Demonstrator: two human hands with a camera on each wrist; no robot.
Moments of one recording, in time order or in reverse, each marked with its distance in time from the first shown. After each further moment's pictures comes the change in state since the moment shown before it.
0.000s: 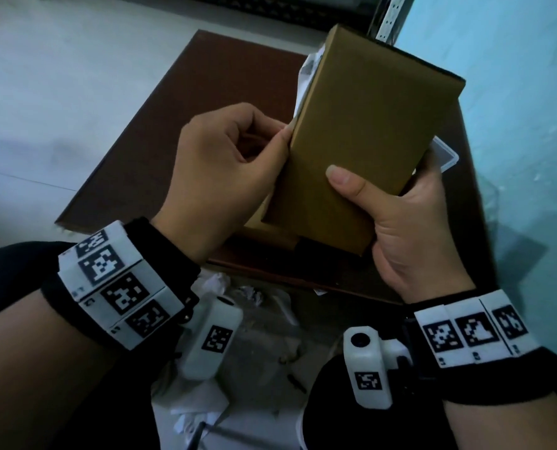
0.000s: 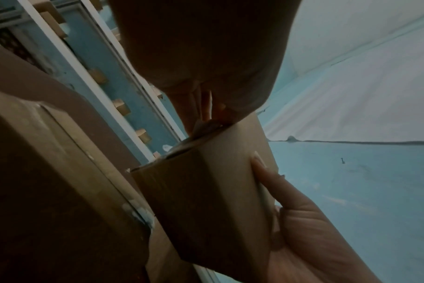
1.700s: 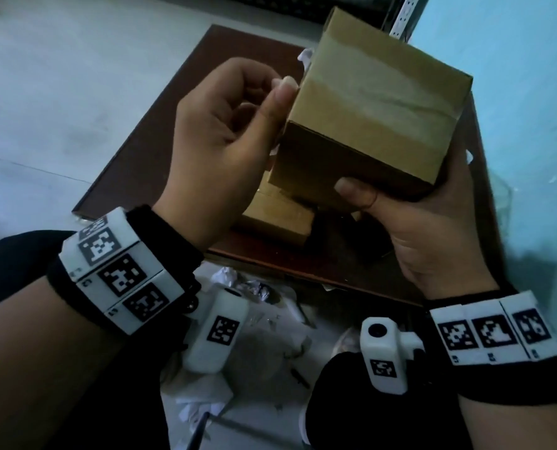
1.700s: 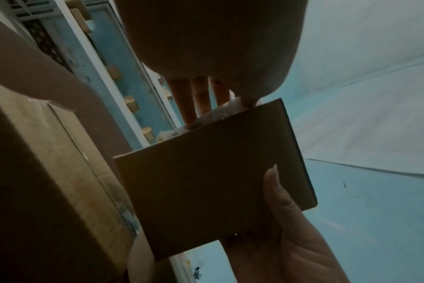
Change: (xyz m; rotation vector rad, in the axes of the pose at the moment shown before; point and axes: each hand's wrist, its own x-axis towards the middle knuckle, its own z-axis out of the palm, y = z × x) left_hand 0.001 0.007 -0.015 -0.132 0.048 0.198; right_hand -0.002 0.001 -0.007 -0.147 -0.146 -0.287
